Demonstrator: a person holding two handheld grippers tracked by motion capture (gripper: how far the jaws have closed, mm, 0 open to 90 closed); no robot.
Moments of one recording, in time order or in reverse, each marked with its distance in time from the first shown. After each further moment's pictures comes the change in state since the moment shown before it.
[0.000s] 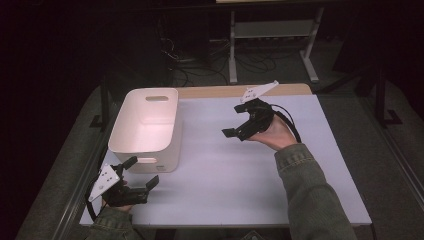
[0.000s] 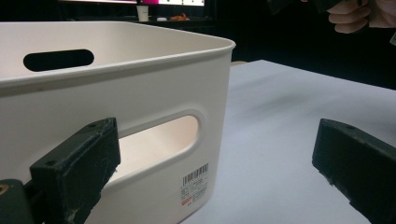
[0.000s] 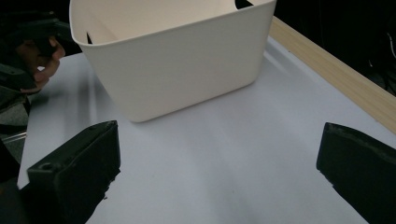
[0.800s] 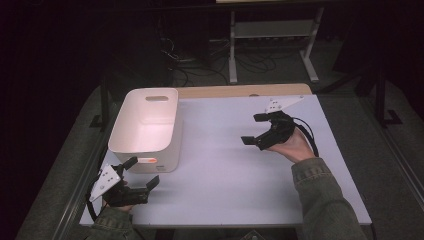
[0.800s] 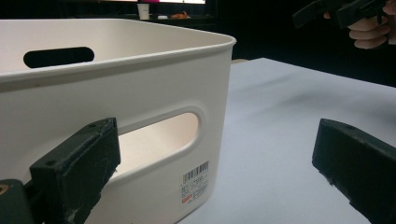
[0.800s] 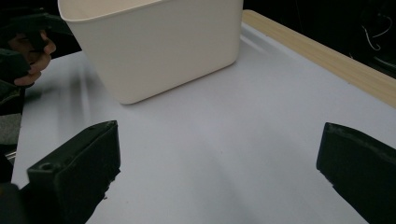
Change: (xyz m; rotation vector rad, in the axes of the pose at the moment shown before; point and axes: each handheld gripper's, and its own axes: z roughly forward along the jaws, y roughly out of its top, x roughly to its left) left arm -0.001 -0.001 0.000 0.010 0.006 0.002; right arm -0.007 -0.055 -0.031 -0.068 -0.039 0.076
